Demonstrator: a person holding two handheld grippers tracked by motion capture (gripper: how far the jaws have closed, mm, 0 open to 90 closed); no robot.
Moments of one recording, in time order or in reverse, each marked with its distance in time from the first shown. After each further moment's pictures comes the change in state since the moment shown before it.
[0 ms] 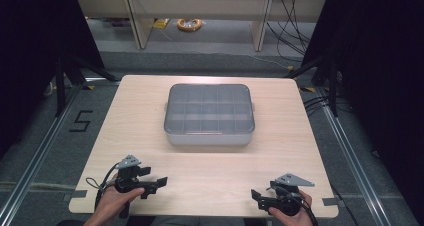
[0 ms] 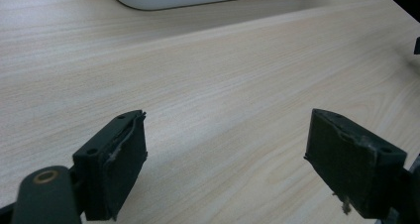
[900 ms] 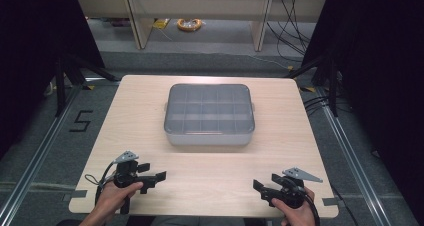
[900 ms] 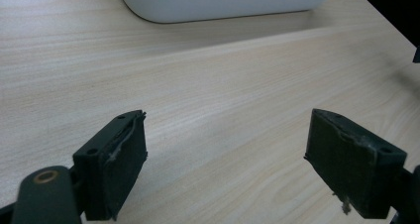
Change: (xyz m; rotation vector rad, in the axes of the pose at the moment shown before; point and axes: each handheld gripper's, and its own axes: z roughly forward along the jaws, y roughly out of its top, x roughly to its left) left arm 0.010 0.008 0.002 -0.031 -0.009 -0.066; right arm -0.014 0.012 0.002 -0.112 0.073 0.118
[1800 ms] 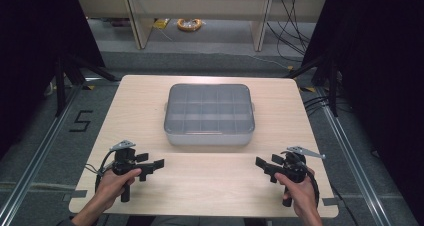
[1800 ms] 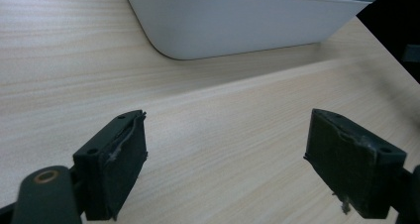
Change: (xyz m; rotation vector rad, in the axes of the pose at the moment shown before) left arm 0.017 0.028 0.005 -0.027 -0.004 -0.051; right arm -0.025 0.051 0.020 -0.042 0.024 0.076
